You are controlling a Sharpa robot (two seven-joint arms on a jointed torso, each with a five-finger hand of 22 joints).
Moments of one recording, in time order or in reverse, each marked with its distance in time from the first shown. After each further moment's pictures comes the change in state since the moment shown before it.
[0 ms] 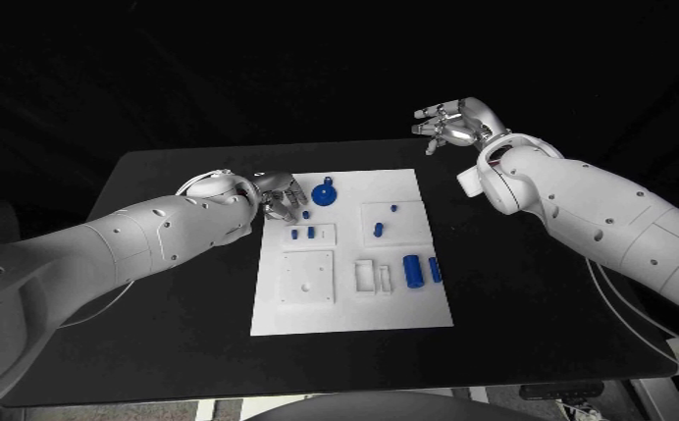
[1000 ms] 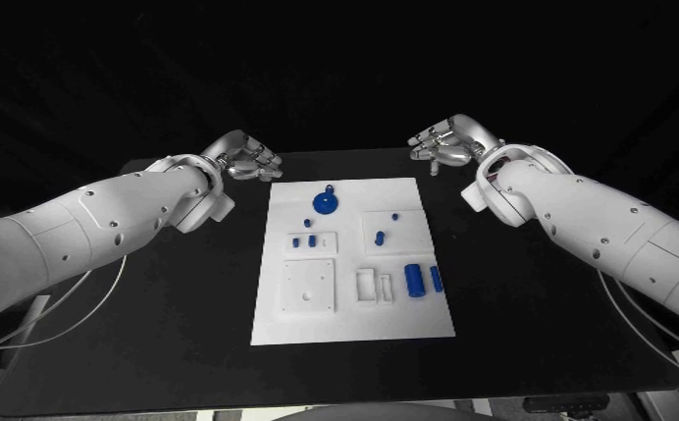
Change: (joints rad) left arm 0.087 -0.174 0.022 0.141 0.575 -0.160 0.085; left_hand -0.048 0.026 0.068 0.035 -0.012 0.179 0.050 0.000 0.005 0.135 -0.019 0.000 -0.001 -0.103 0.044 -0.852 -0.296 -0.045 -0.203 0.045 -0.302 -0.283; right arm -0.002 -0.003 -0.001 0.004 -0.214 0.071 -0.031; right_hand 0.071 -0.010 0.075 -0.016 -0.128 0.152 -0.026 0.000 0.005 0.036 -0.023 -0.012 -0.002 0.080 -0.024 0.062 0.040 0.014 0.040 -0.023 0.078 0.144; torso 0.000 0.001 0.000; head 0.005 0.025
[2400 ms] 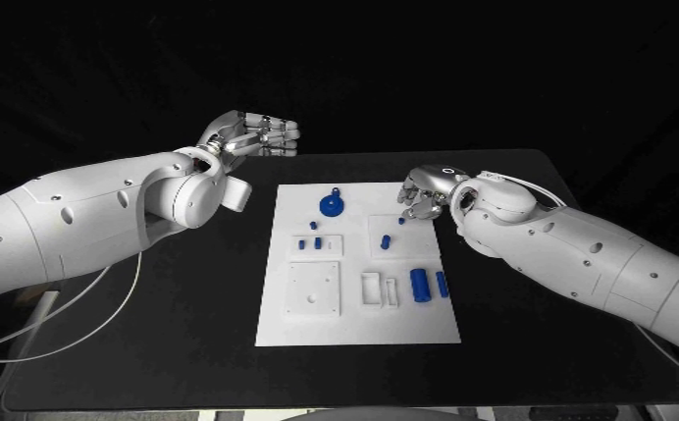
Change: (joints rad) left arm 0.067 -0.165 0.009 0.336 0.596 0.026 0.136; left_hand 0.009 0.036 -0.203 0.067 -0.019 -0.064 0.015 0.000 0.000 -0.172 0.053 0.000 0.000 -0.223 0.102 -0.168 -0.077 0.000 -0.040 0.112 0.007 -0.940; right arm -0.001 0.049 -0.134 0.079 -0.624 0.141 -0.224; right_hand 0.008 -0.030 0.017 0.008 -0.092 0.011 -0.003 0.000 0.000 -0.040 0.009 0.000 0.000 0.074 -0.001 0.046 0.064 0.015 0.052 -0.004 0.035 0.058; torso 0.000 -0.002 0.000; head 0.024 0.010
